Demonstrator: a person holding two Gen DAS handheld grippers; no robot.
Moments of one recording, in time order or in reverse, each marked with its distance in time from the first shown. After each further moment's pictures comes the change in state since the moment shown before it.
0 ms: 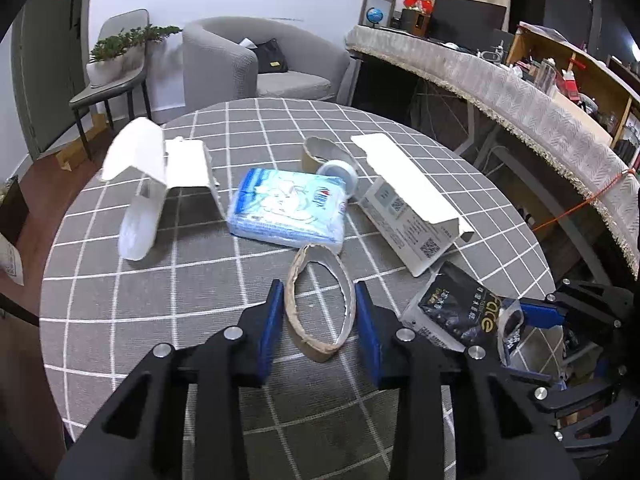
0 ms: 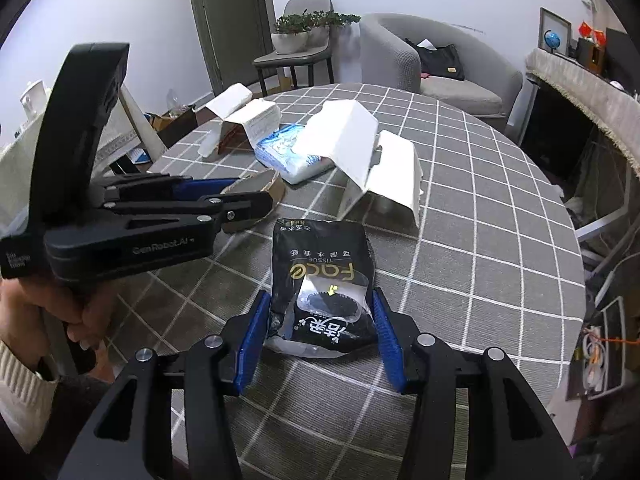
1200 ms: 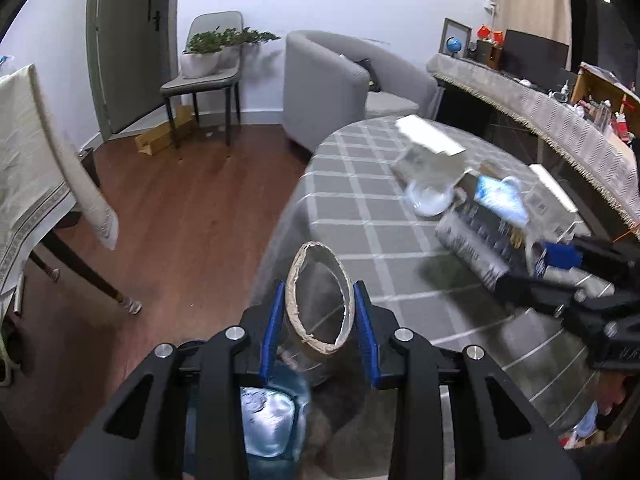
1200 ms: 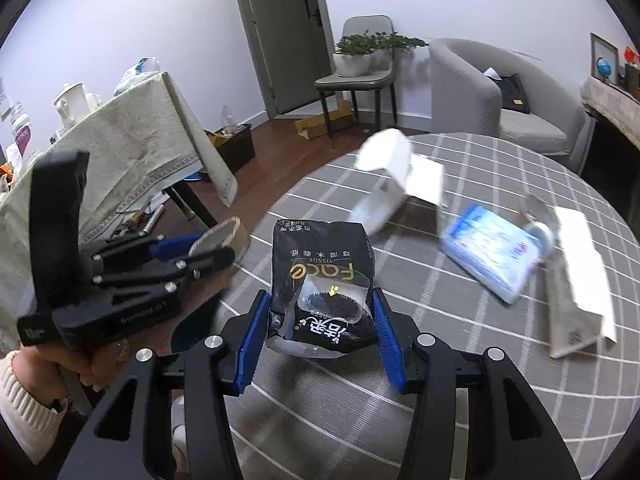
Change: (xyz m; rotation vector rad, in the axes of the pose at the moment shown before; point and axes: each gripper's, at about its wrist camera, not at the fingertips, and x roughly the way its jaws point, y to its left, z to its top) left arm -0.093 0.163 -0.057 -0.115 -0.058 0.215; right arm 0.057 0.133 0.067 -0.068 -0.089 0.169
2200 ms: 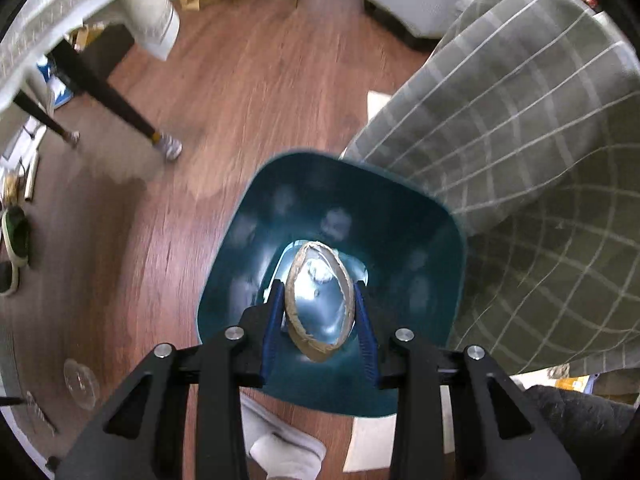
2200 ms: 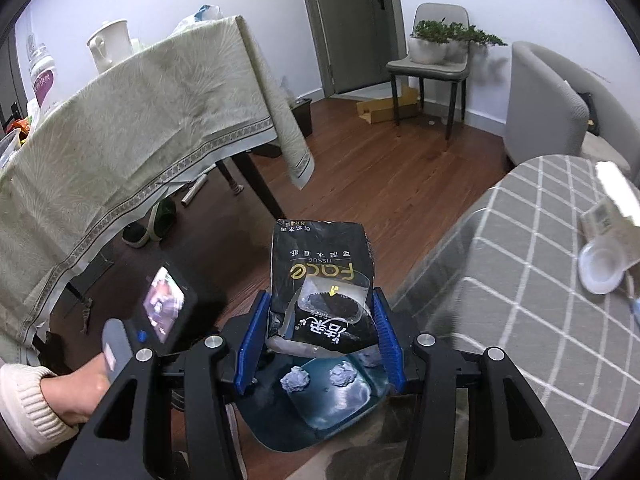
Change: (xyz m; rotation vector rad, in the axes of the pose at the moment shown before) left arm 0.079 0.145 -0.129 -0.162 0.481 0.093; right arm 0.097 0.122 0.017 -0.110 0.092 0.123
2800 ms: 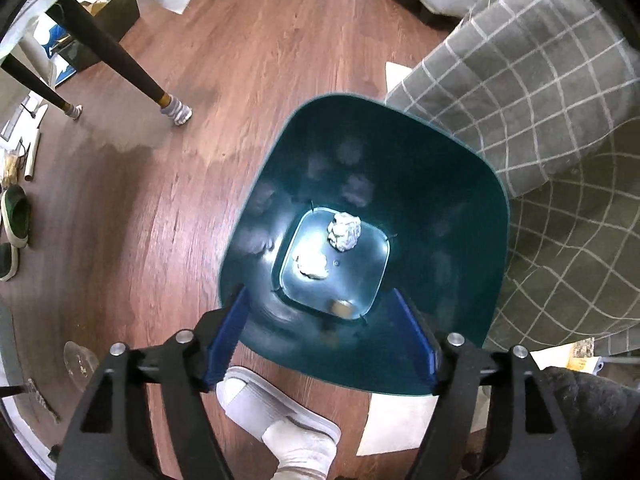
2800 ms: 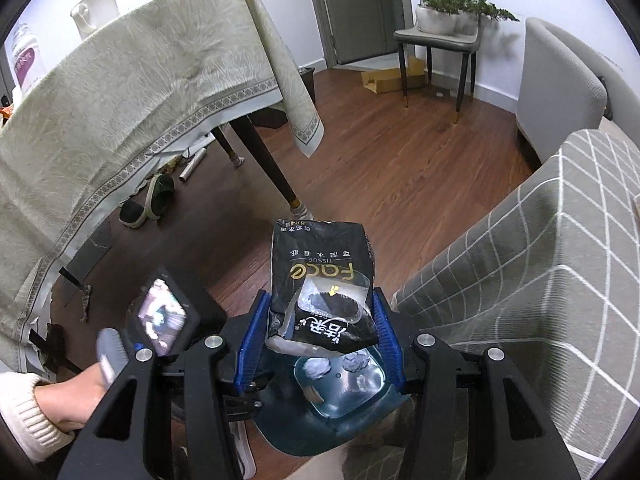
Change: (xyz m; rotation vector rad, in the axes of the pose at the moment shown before) left arm 0.018 0.035 -0.020 -0.018 0.059 0.001; right arm 0.055 0.018 -0.004 0.011 0.109 -0.008
